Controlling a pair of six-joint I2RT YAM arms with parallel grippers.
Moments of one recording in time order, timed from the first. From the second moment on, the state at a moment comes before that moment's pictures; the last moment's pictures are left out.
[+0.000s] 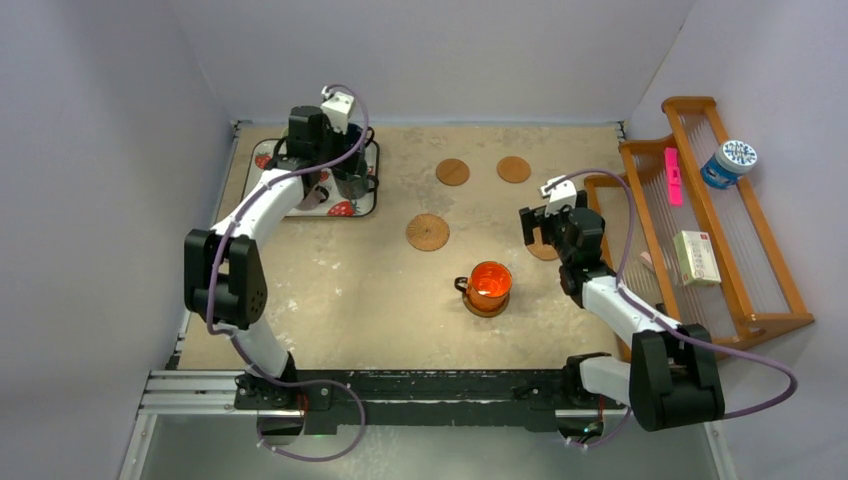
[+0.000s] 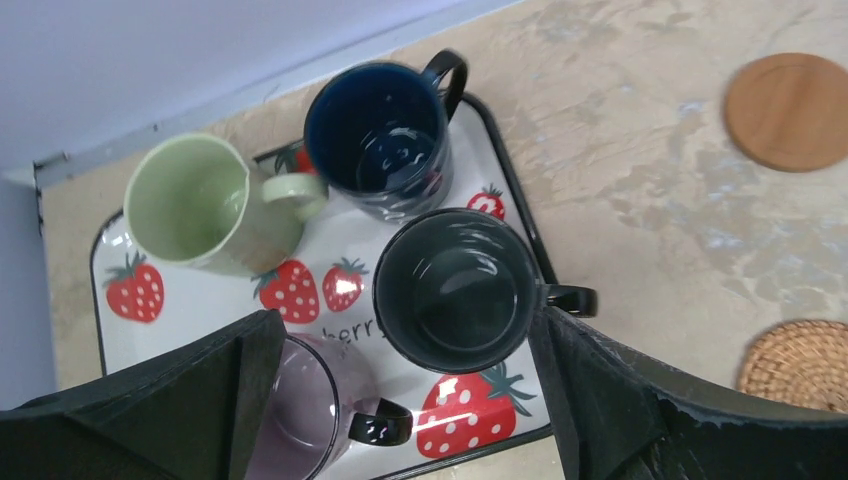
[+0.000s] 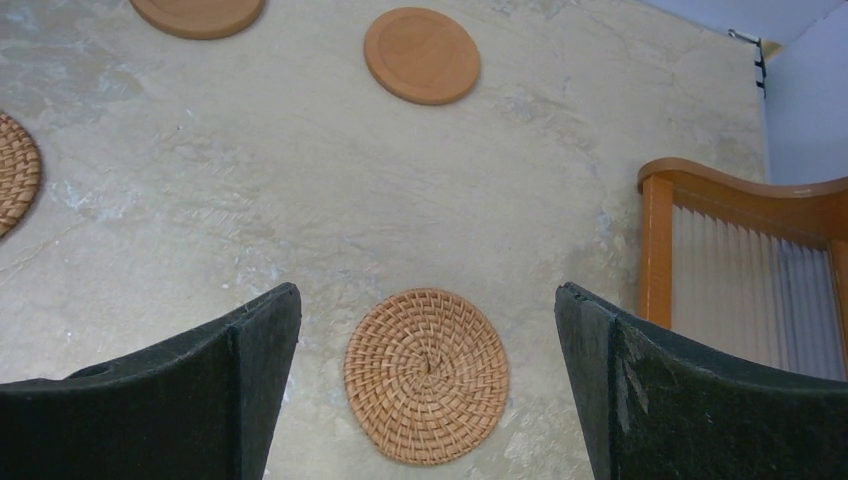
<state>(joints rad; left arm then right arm) -0.20 1.71 1.39 -0.13 0.02 0.21 0.13 1.19 0.47 0.43 -0.01 -0.22</state>
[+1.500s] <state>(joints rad) -0.08 1.52 1.14 -0.14 -0.01 0.07 0.36 2.13 1.90 -0.33 -0.13 -0.32</state>
